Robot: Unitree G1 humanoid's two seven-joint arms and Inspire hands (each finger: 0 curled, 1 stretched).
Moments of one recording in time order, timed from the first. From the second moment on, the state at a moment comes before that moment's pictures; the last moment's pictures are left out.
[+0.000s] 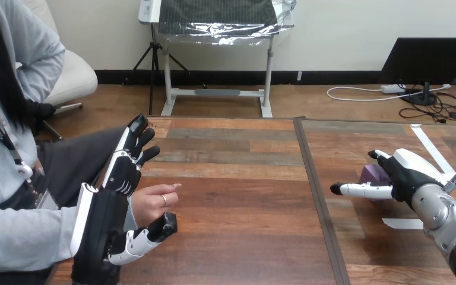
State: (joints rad) left arm -0.13 0.13 0.05 0.97 -0.14 -1.43 -0.26; right arm -0.77 -0.46 0.27 1.38 -0.52 -0.16 -0.03
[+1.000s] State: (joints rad) left arm -0.13 0.13 0.04 0.97 -0.16 -1.44 -0.28; right arm -0.78 -0.45 0.24 1.38 -0.50 -0.11 -0.09
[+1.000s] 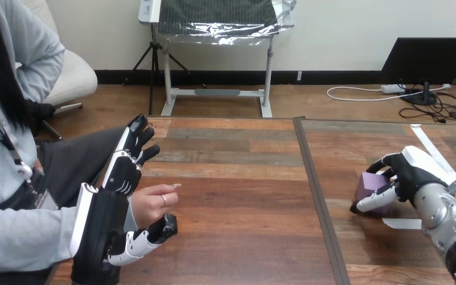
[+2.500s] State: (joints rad) left arm -0.13 0.13 0.04 0.97 -0.17 -1.46 -0.29; right arm -0.77 -0.43 0.22 1.38 -0.47 -0.13 -0.12
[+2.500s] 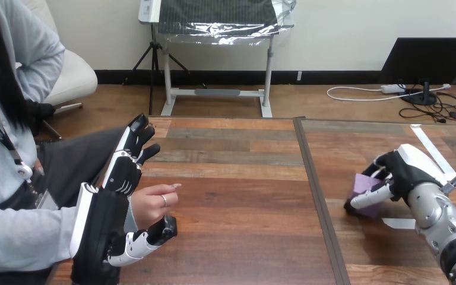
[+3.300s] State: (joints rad) left arm -0.13 0.13 0.05 0.97 -0.17 -1.45 -0.28; right arm -0.77 -0.40 0.18 1.38 -0.43 -0.21 -0.13
